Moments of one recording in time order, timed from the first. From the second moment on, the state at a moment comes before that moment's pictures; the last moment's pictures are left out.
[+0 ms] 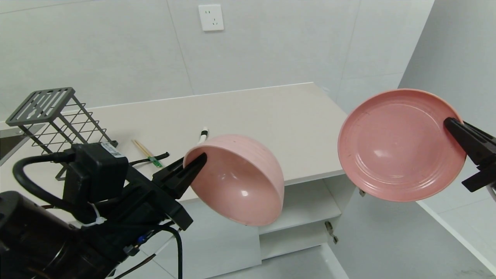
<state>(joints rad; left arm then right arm) -0.63 1.55 -0.22 -1.57 0.03 0.16 0.24 1.34 -0.20 -1.57 0.14 -0.03</state>
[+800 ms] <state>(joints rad) -0.63 1.56 -0.19 -1.57 0.03 0.16 0.24 1.34 -0.20 -1.57 0.14 -0.05</state>
